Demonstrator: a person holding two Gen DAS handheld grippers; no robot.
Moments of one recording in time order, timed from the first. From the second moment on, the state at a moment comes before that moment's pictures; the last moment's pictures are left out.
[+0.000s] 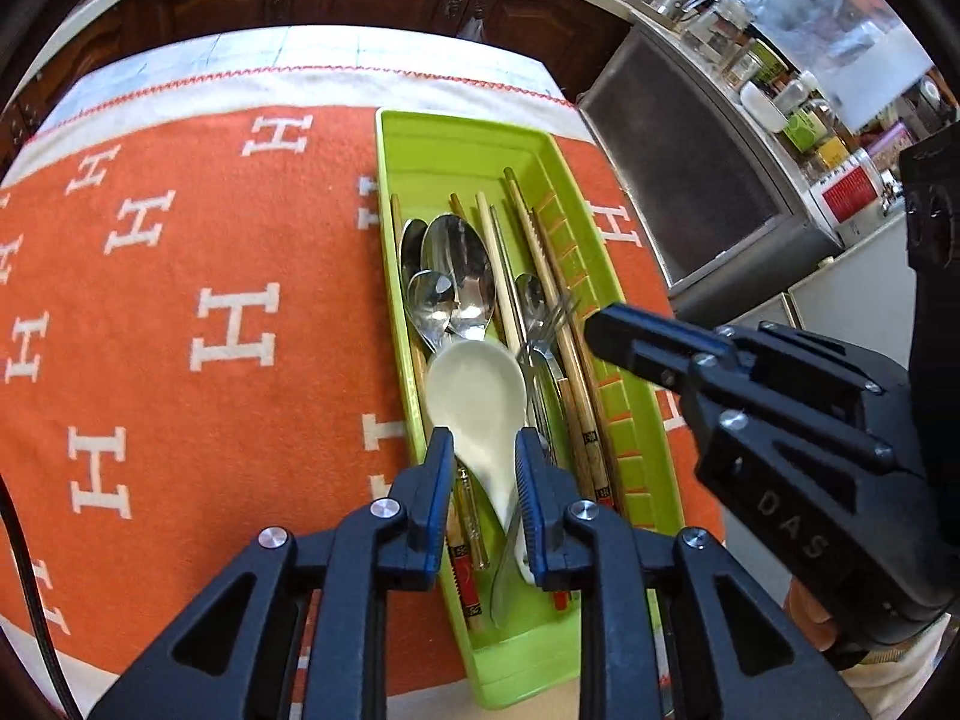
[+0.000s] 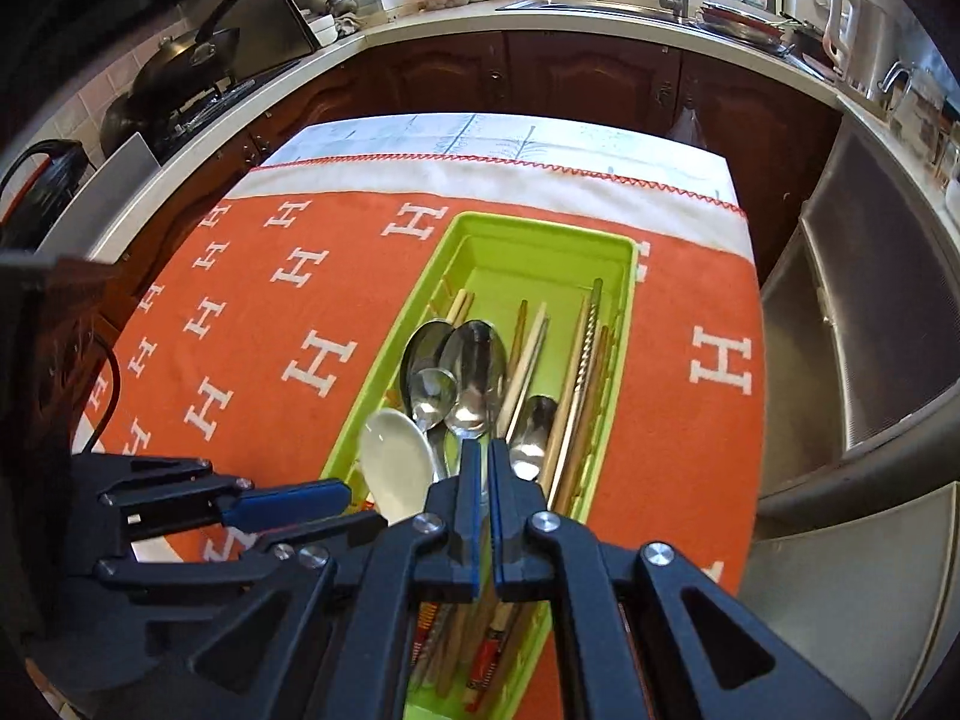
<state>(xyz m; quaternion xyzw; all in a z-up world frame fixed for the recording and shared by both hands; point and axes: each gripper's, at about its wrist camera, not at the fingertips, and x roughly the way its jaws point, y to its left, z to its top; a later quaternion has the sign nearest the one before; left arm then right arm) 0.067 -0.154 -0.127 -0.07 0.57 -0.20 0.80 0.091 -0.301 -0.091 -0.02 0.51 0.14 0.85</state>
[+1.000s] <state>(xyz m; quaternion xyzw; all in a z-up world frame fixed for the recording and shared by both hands) 0.021 -0.048 -0.050 0.04 0.47 -0.08 0.88 0.026 -0.250 -0.069 0.11 0.50 0.10 0.85</state>
